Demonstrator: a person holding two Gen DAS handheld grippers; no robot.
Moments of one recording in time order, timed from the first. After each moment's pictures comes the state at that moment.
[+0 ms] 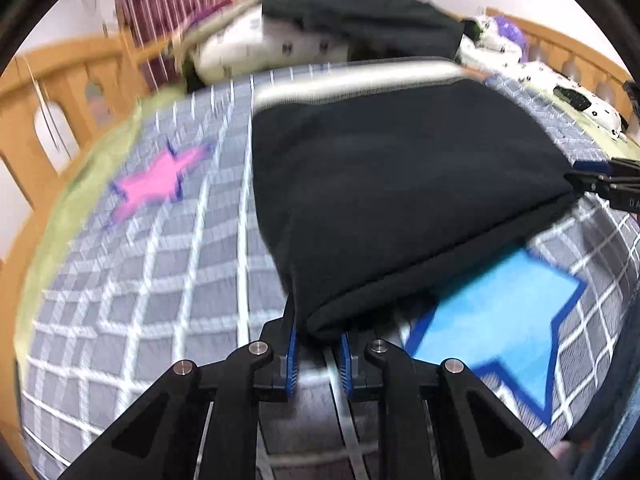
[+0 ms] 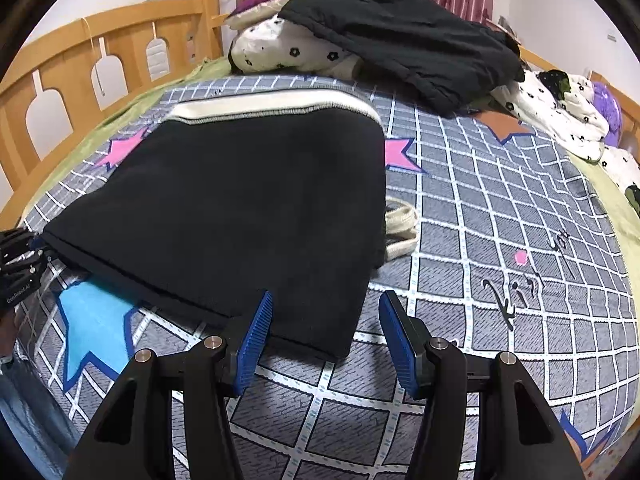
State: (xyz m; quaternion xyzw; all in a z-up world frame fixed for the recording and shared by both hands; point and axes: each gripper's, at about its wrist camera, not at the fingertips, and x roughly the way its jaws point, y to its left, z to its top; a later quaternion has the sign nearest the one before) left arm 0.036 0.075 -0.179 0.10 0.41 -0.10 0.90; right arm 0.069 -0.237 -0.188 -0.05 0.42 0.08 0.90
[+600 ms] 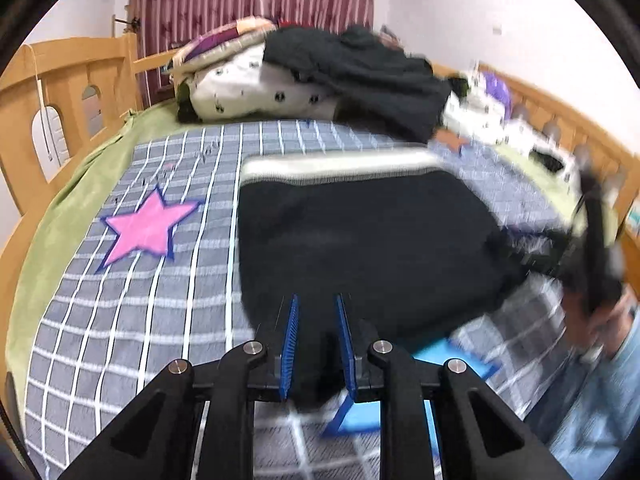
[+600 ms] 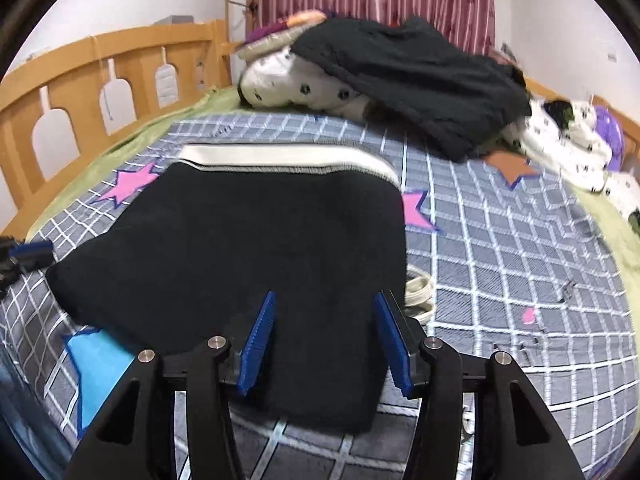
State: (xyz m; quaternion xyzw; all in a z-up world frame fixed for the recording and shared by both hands) left arm 0.048 0.074 -0.097 0.01 0.36 -0.14 0.92; right arm 0.095 -0.219 -0.167 -0.05 0.37 0.09 0.92
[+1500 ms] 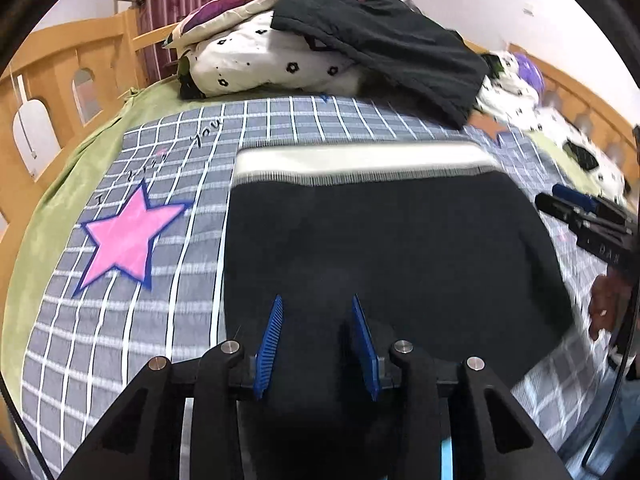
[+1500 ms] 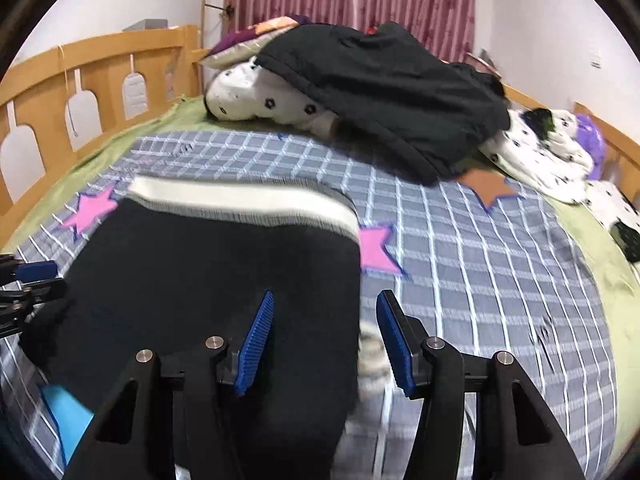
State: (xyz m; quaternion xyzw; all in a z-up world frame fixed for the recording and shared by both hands) left arm 0.140 0.046 -0.122 0.03 0.42 -0.10 0.90; right arm 0.148 -0.227 -0.140 -0.06 0.34 0.05 0.94
